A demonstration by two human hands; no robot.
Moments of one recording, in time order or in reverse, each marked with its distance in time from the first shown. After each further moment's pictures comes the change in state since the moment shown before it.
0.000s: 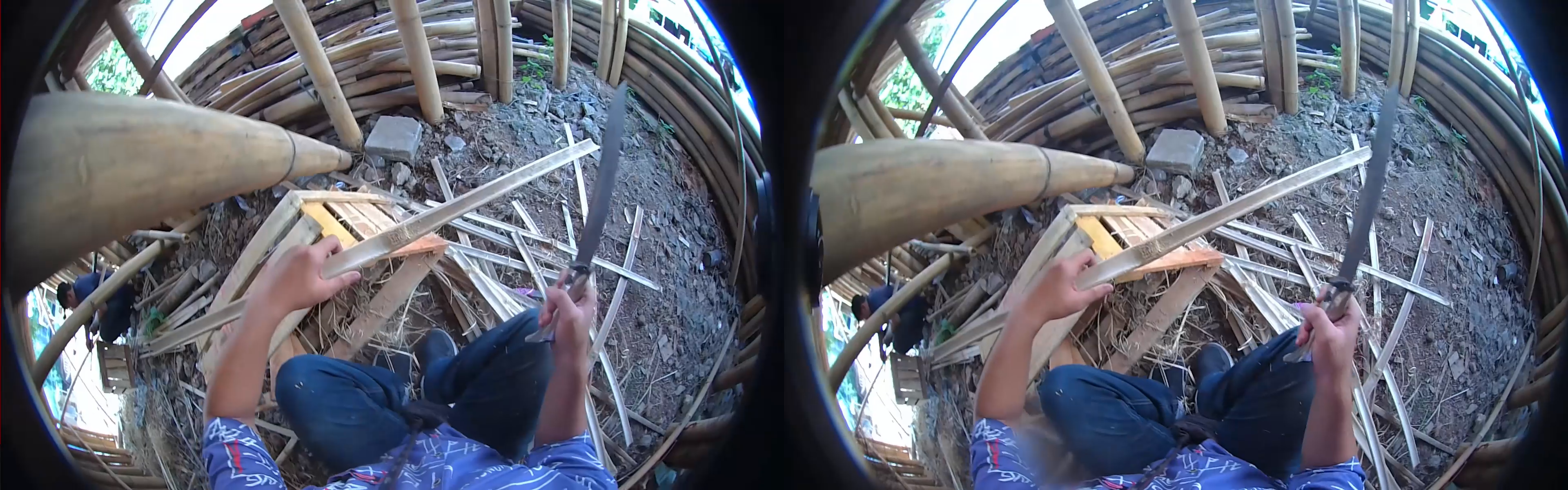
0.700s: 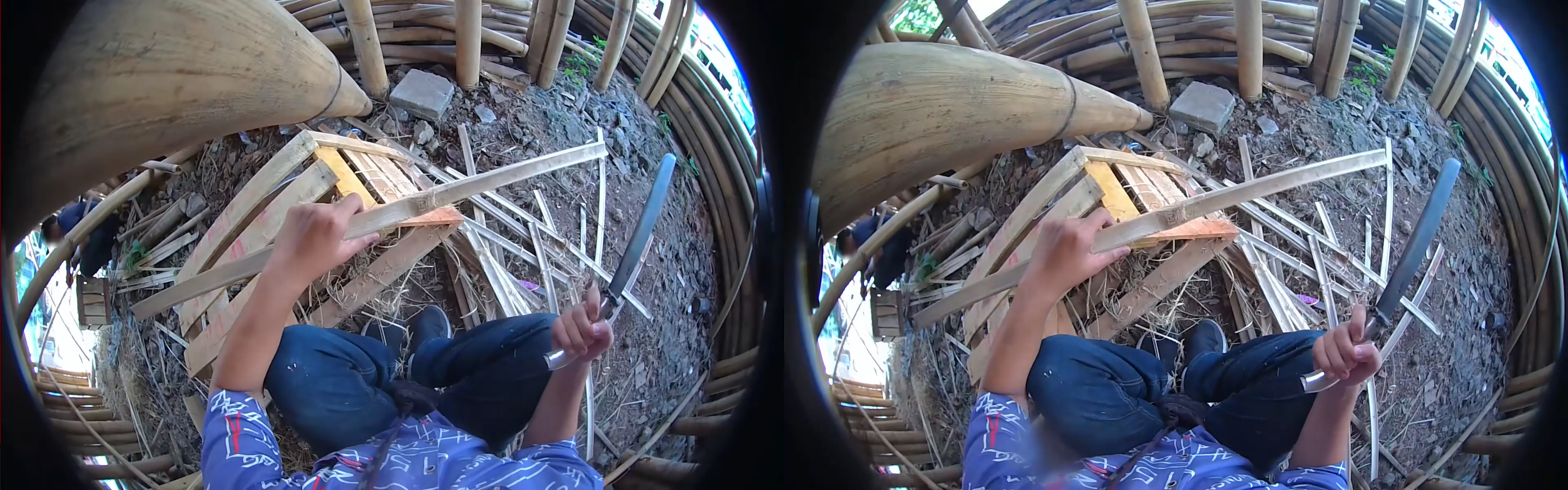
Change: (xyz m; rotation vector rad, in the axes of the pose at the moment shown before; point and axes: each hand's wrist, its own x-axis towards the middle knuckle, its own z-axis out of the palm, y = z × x) left_hand 0.006 -0.025 0.029 0.248 0.275 0.105; right_hand 0.021 0.041 -0.018 1.016 -0.719 0.255
